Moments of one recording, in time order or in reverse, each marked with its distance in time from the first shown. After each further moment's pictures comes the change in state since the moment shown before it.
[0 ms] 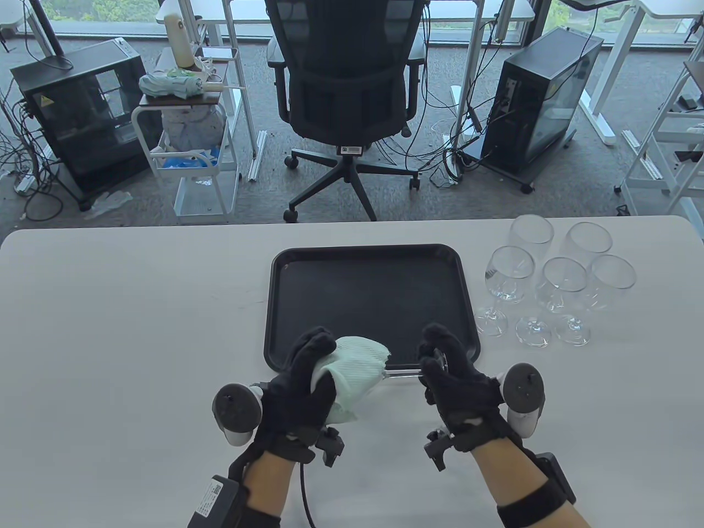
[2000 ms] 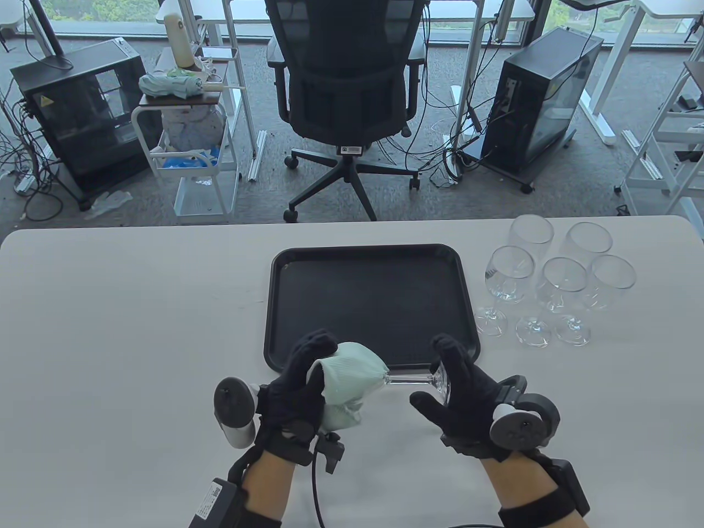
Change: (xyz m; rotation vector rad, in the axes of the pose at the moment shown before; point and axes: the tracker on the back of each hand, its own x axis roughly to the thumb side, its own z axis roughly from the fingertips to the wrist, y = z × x) left_hand -0.008 -0.008 0.004 0.010 0.147 0.248; right_hand 0.036 -0.004 0.021 -0.126 -0.702 0.702
